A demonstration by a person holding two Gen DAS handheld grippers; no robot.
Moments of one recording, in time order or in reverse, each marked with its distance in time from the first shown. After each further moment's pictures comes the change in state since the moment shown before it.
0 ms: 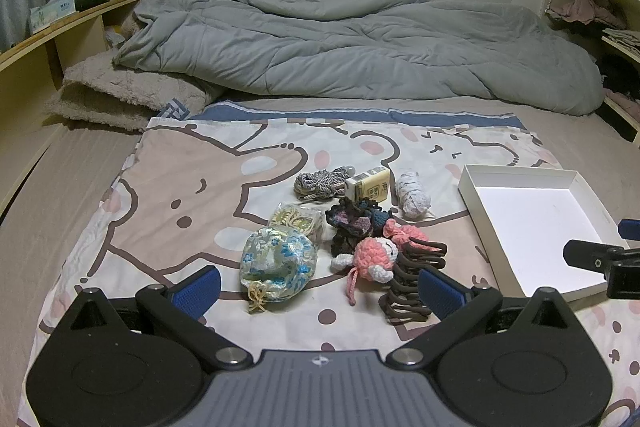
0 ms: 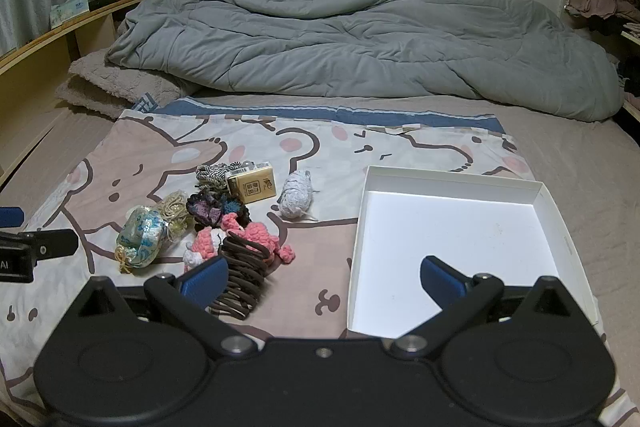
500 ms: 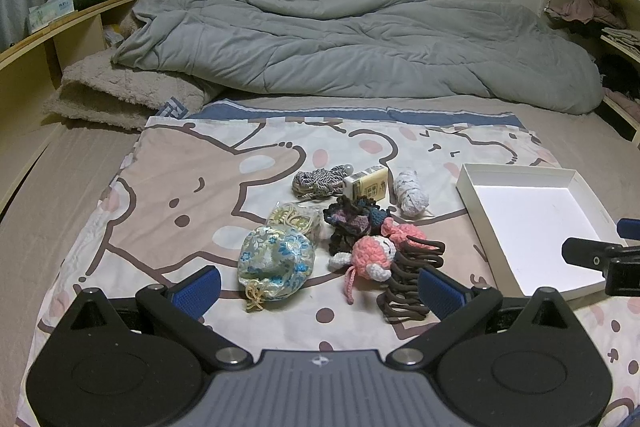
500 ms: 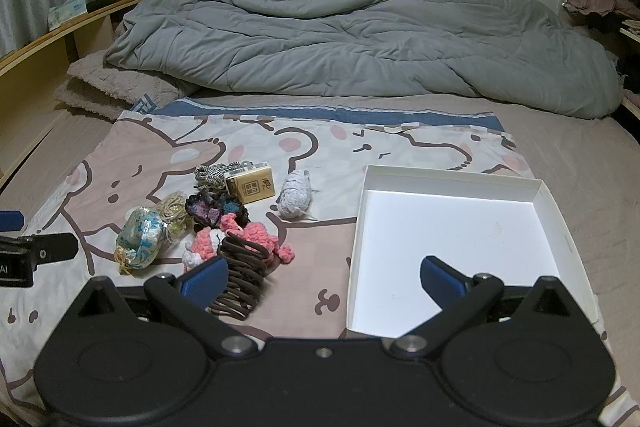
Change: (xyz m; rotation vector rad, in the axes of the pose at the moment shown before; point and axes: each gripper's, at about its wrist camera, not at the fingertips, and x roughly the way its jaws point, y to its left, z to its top) left arm 0.001 -0.002 -0.001 0.002 0.002 -0.001; right arm 0.000 -0.001 0.000 0.002 0.001 0.000
